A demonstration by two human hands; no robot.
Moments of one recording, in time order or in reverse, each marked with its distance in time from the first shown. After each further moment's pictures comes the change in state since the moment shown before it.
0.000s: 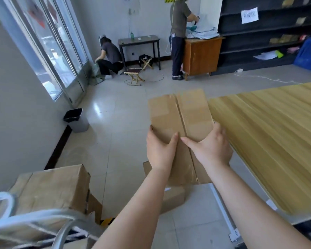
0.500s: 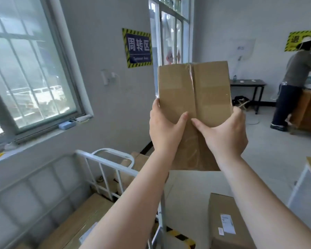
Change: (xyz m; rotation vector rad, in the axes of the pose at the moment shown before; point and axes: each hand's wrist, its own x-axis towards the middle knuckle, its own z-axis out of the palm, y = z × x) left_hand -0.139 0.089 -0.294 0.041 0.679 0.261; right_hand -0.196 -0.186 -0.095 0.563 -0.032 -0.523
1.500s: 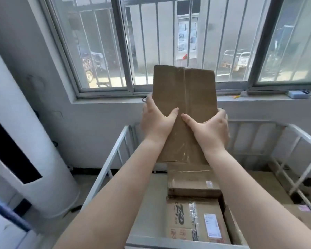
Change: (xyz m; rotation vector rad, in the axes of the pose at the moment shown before) left_hand -0.241 -0.055 -0.592 0.778 0.923 -0.434; right_hand -0.521 -0.320 0.032 0.579 -1.183 -0.330
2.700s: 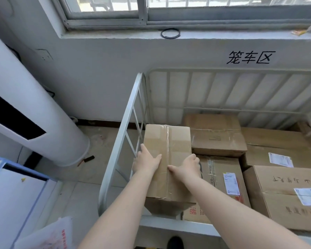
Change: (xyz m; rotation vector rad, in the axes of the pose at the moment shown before) left_hand -0.030 -0.347 0.008 0.504 -0.621 -0.726; right_hand -0.141 0.133 0.261 -0.521 -0.774 0.514
